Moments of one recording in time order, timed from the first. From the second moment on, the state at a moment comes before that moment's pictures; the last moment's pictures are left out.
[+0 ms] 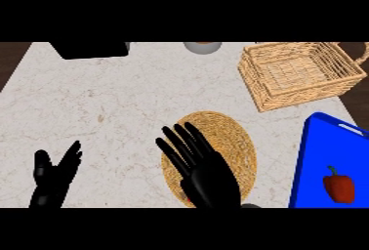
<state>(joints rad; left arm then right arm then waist) 0.12 0.46 -0.25 -1.41 0.36 0.27 0.21 -0.29 -0.16 0.83 -1.64 1.13 -0.42 0.28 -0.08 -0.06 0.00</state>
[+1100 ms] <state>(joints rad) 0.15 0.45 -0.24 -1.44 0.36 0.25 0.16 -0.25 -0.14 1.02 -1.91 1.52 0.57 0.85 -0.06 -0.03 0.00</state>
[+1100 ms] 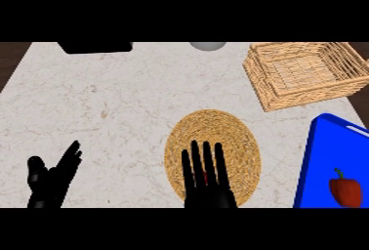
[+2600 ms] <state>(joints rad) 0.10 0.41 -0.22 -1.41 0.31 0.19 0.17 -0.21 -0.12 1.00 -1.90 1.41 0.46 0.92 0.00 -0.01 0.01</state>
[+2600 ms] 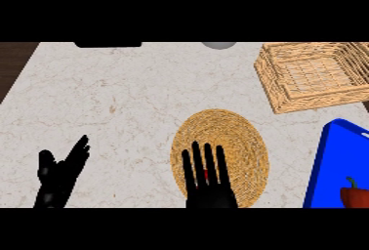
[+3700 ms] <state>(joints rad) 0.10 0.35 -0.18 -1.42 0.24 0.16 0.18 -0.18 -0.10 0.99 -1.76 1.45 0.30 0.90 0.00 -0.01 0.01</state>
